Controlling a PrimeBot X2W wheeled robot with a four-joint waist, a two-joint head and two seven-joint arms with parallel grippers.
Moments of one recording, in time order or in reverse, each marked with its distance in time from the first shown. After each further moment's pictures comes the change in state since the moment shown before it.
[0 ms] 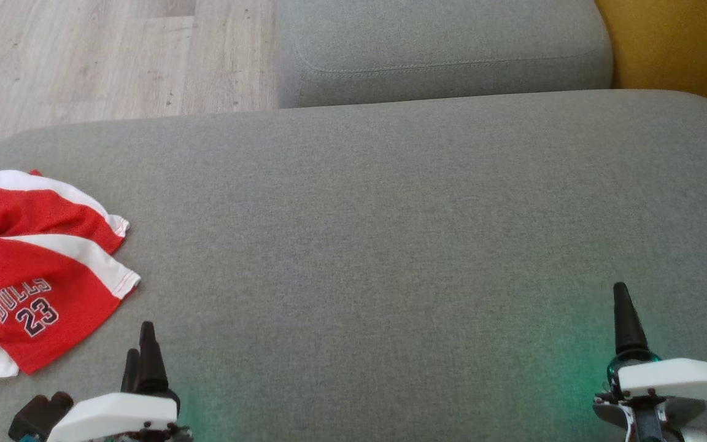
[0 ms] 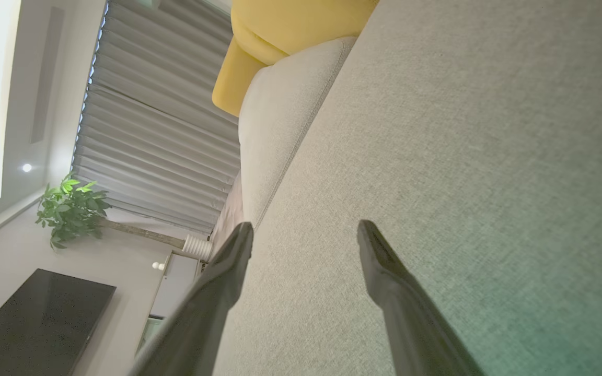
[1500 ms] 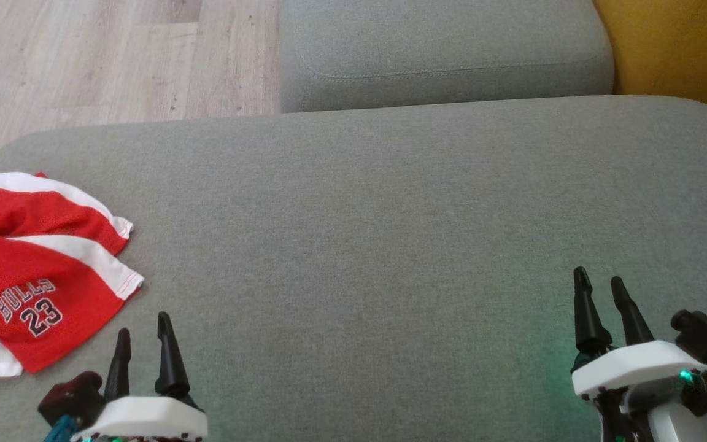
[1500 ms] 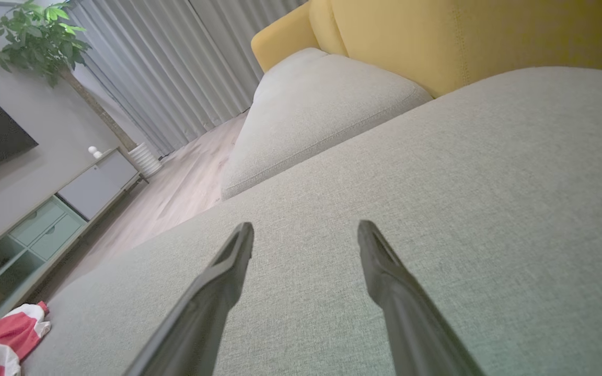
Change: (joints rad) left arm 0.022 0.055 -0.099 -0.050 0.504 0.106 -0.125; right arm -0.021 0.000 0.042 -0.031 -0.591 0.000 -0.052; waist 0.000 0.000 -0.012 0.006
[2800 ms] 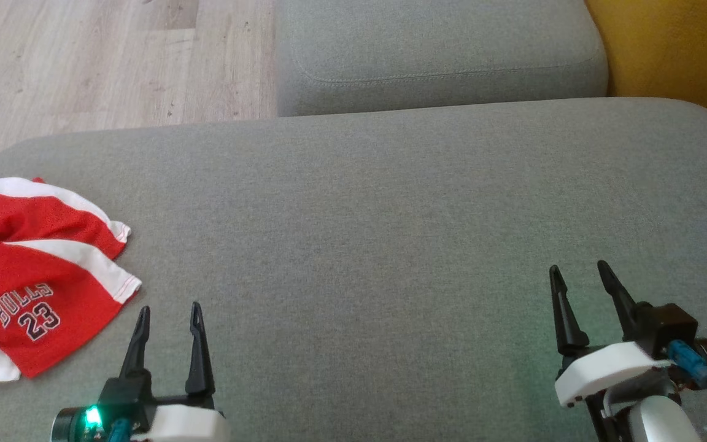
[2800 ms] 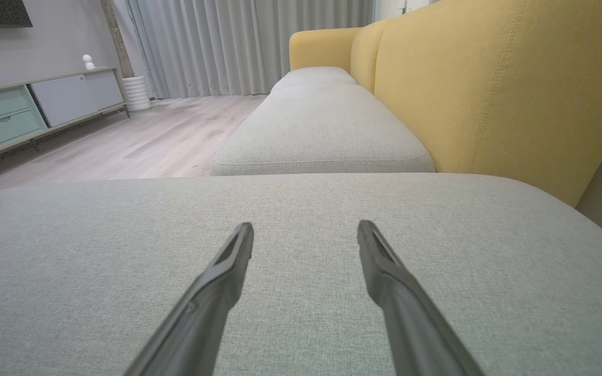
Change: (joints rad) left arm 0.003 0.030 -0.088 -0.041 0.369 0.091 -0.084; right arm -0.004 -0.001 0.022 -0.041 -0.447 0.000 -0.051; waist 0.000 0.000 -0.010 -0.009
